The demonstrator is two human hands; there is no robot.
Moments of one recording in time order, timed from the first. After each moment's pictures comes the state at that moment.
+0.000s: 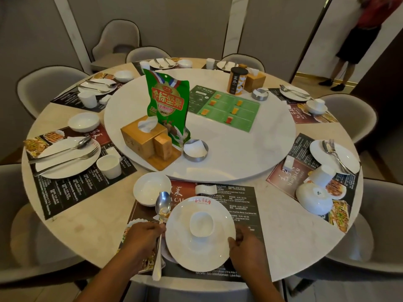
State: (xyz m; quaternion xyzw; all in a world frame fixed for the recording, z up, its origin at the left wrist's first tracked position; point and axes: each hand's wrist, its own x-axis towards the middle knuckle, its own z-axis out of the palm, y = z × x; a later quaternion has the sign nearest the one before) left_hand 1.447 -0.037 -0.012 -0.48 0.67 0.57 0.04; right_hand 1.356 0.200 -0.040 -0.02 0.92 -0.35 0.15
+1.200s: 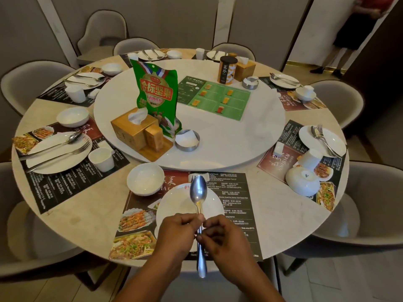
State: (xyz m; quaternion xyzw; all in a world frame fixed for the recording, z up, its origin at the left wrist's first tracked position) left_hand 1.444 0.062 0.042 -0.39 0.65 0.65 0.00; right_hand 1.412 0.192 0.036 -0.10 0.79 -0.54 0.26
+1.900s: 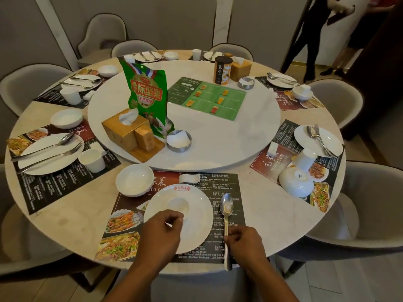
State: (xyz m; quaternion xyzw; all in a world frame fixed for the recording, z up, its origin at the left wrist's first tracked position) left_hand 1.441 0.065 0.024 -0.34 0.81 0.47 -0.07; right_hand 1.357 0.255 -0.035 0.06 0.88 -0.40 0.25
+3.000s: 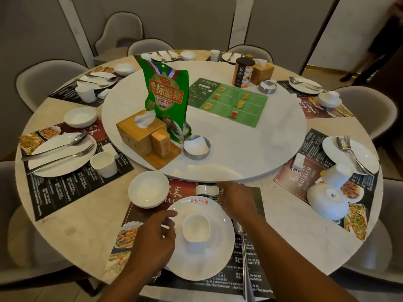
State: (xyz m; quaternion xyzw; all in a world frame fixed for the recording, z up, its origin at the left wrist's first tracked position) left_hand 1.427 0.001 -0.005 -0.37 0.79 0.48 -0.08; right_hand 1.227 0.133 -0.050 -0.25 0.95 -0.16 0.06
